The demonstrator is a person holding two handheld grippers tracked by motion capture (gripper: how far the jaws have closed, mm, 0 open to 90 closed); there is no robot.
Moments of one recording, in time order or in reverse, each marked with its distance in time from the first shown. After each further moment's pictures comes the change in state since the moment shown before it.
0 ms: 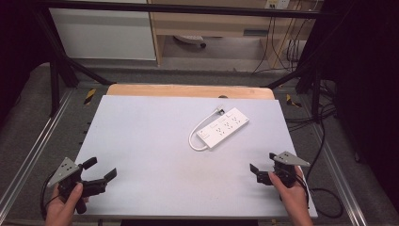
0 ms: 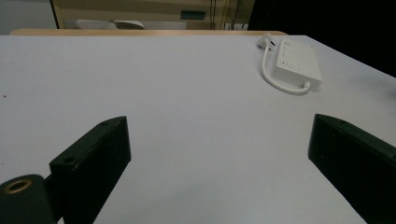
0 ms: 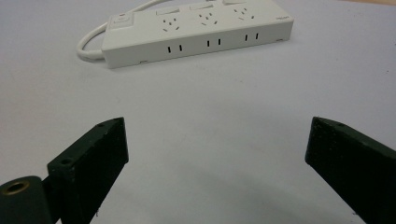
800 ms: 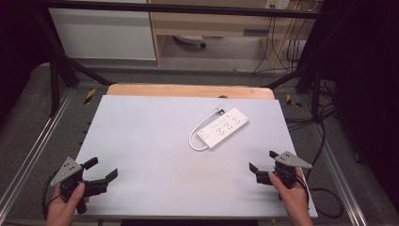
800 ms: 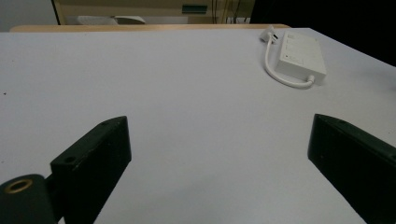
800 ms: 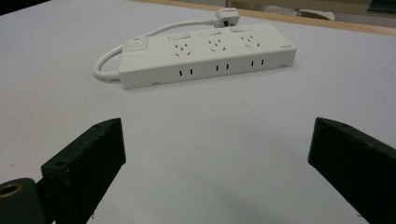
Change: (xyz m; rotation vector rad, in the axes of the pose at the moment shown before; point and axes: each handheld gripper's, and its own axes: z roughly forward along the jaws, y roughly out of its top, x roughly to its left) left arm -0.001 0.000 0.003 0.024 0.013 0.016; right arm 0.007 0.007 -0.007 -0.073 0.014 -0.023
